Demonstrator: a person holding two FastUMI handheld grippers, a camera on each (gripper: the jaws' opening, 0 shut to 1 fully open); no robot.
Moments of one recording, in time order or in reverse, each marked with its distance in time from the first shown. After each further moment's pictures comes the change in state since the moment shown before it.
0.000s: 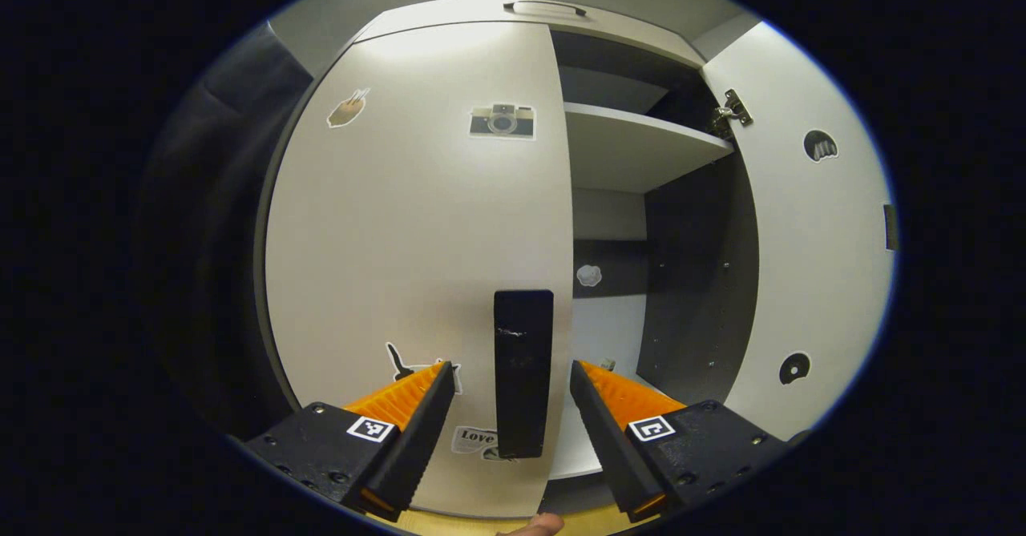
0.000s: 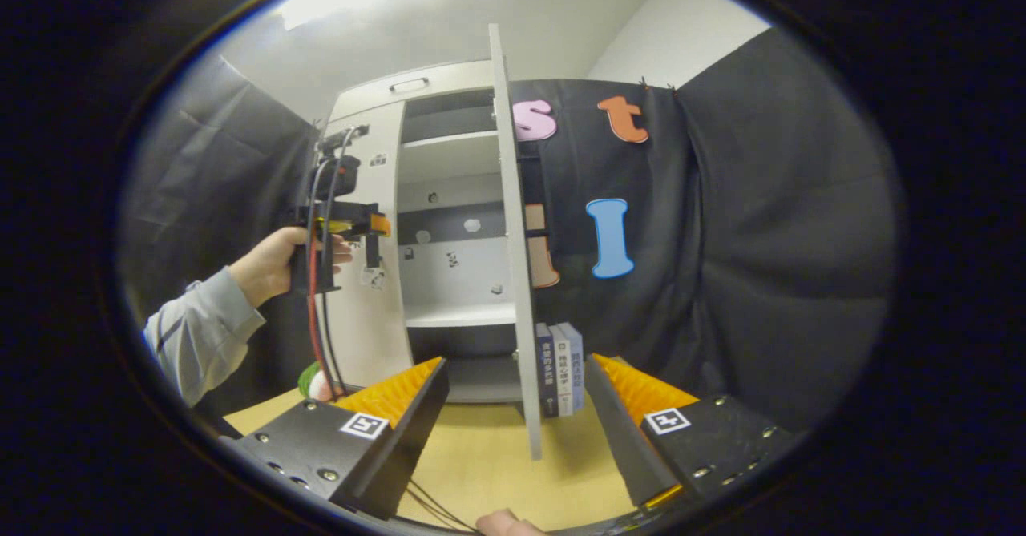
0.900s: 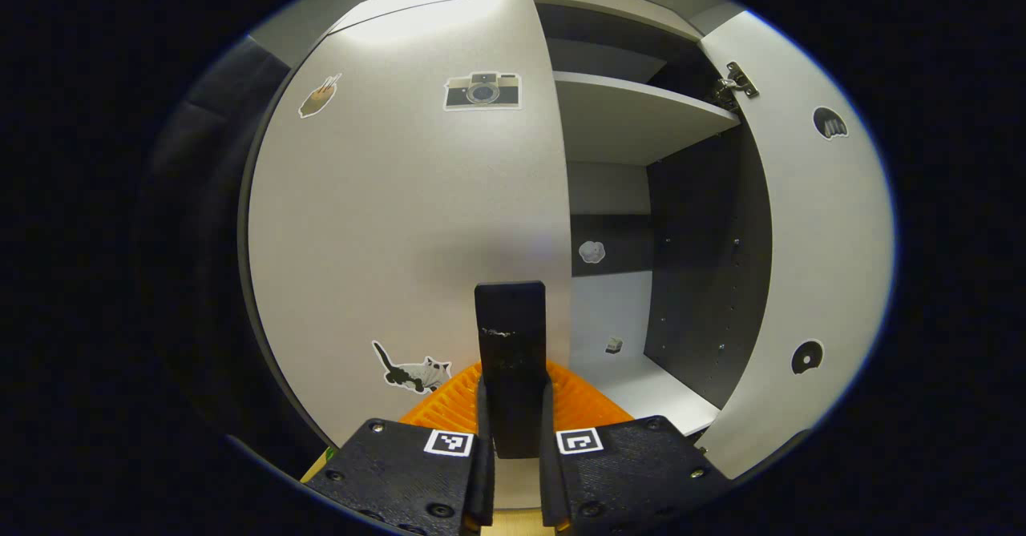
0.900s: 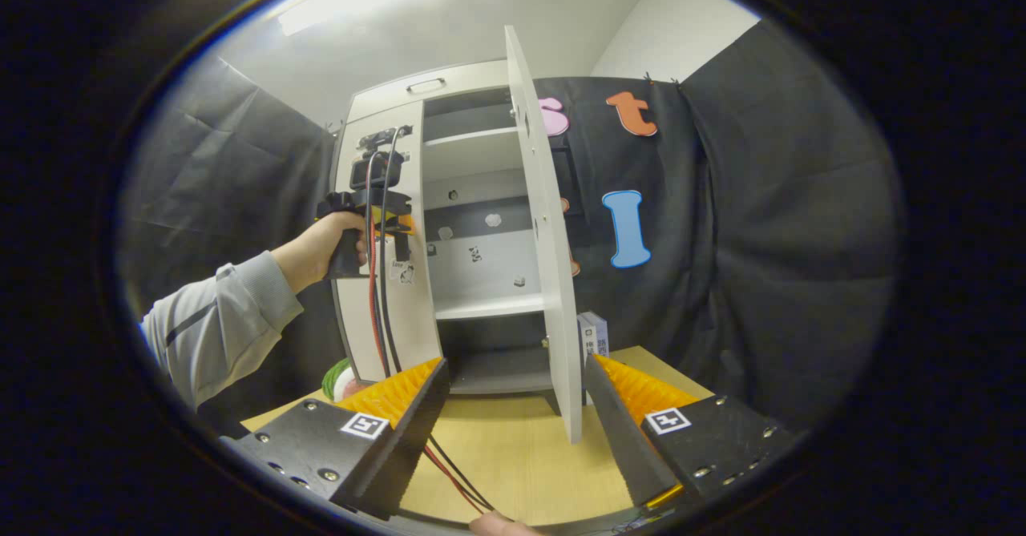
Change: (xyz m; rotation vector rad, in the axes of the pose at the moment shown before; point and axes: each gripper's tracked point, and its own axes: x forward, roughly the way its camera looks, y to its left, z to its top) left arm 0.000 -0.005 -0.004 0.006 0.085 0.009; right arm -0.016 0.029 -0.021 0.006 0.013 0.019
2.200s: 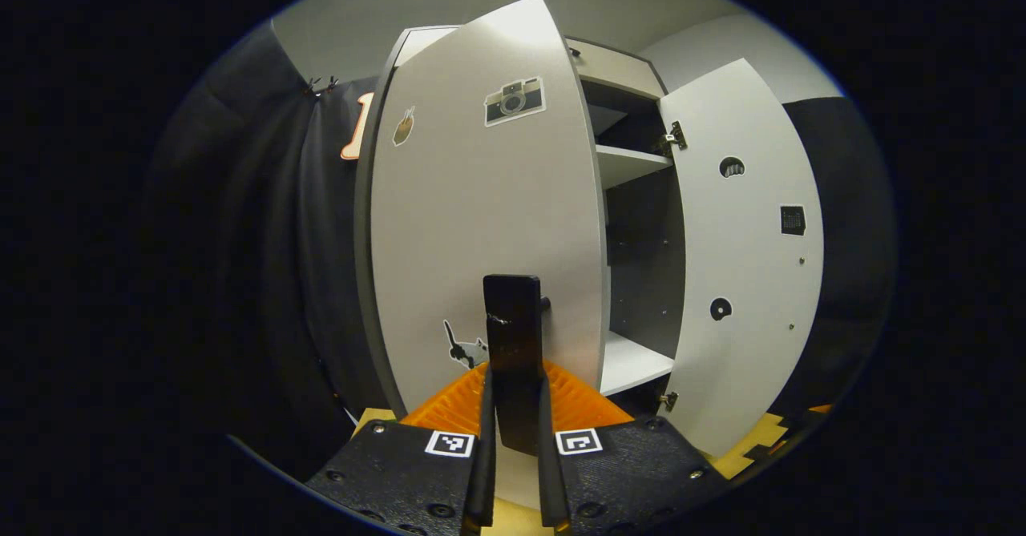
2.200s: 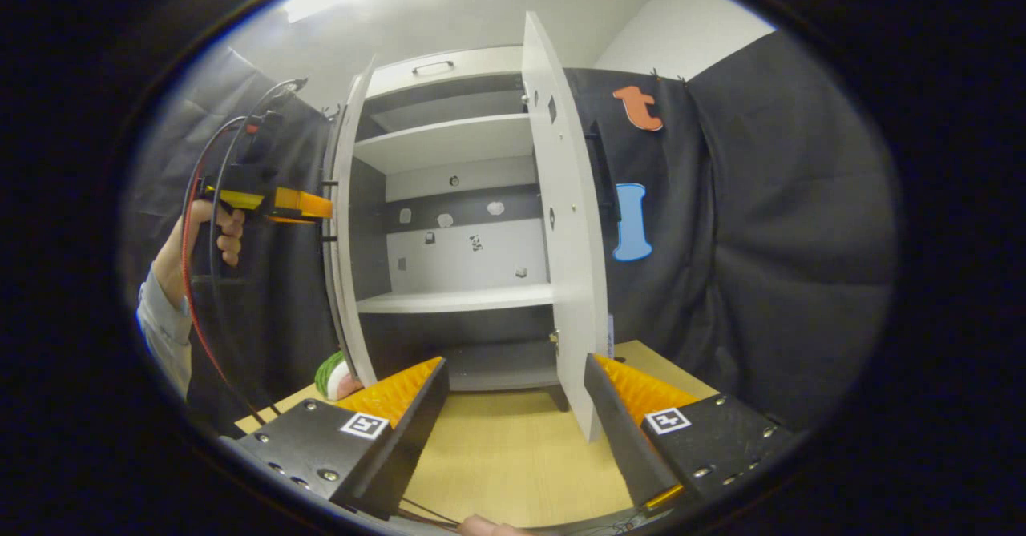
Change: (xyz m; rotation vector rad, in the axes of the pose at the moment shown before) left arm -0.162 0.083 -0.010 0.027 -0.042 -0.172; right arm 0.020 0.041 -0.008 -0.030 0.040 -0.025
